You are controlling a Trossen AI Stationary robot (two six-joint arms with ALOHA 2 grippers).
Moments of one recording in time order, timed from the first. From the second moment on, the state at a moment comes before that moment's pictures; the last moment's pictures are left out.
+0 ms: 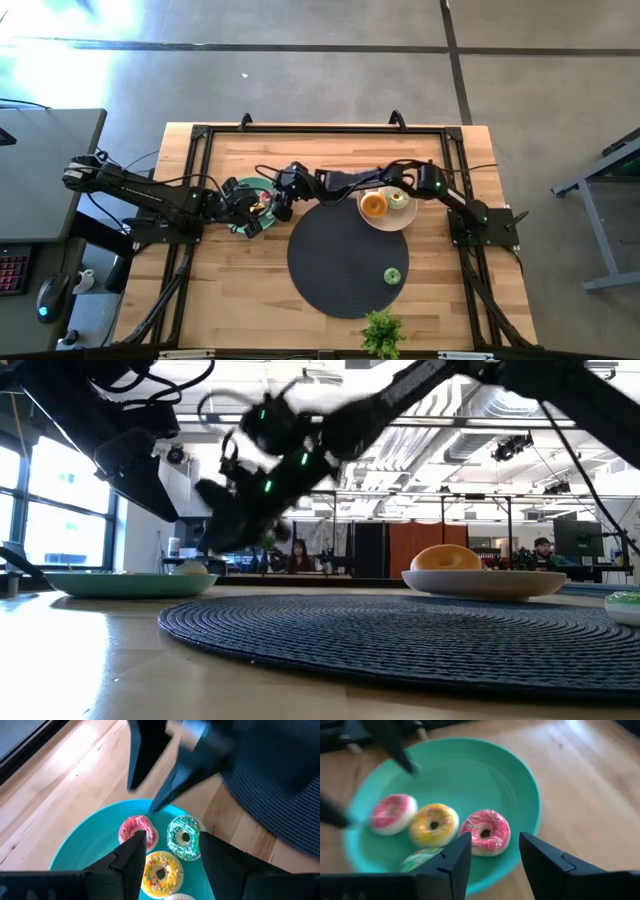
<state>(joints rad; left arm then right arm) -0.20 0.98 0.54 -0.50 -0.57 -0.53 -0.13 2.34 1.74 0.01 0.07 0.16</state>
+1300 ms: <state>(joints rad) -0.20 0.99 0.54 -0.46 -0.48 -0.62 0.26 1.71 1.13 -1.02 -0.23 0.76</state>
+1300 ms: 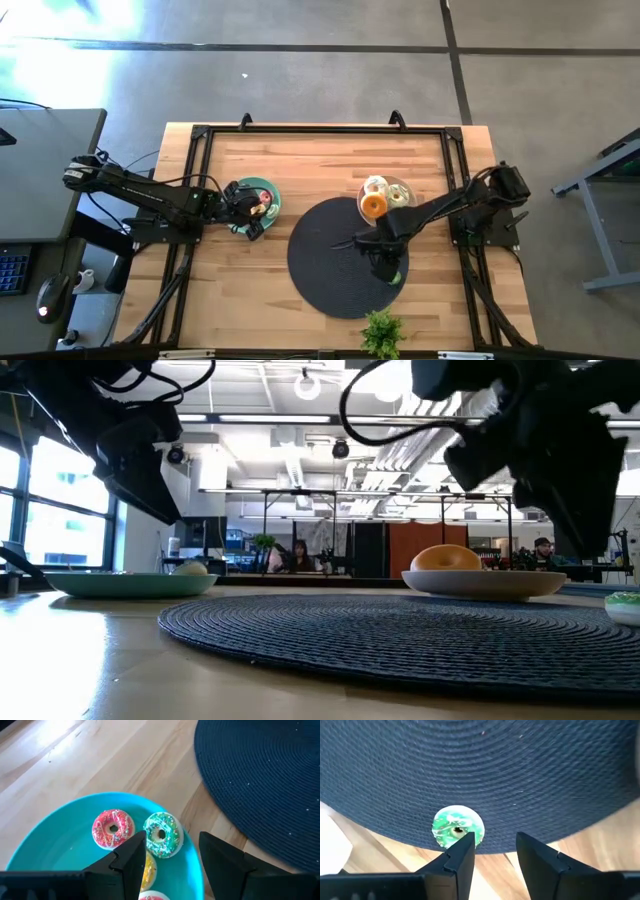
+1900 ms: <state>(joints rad) -0.20 0.99 0.54 -0.40 -0.48 -0.64 0.33 1.71 0.93 -0.72 -0.22 0.76</state>
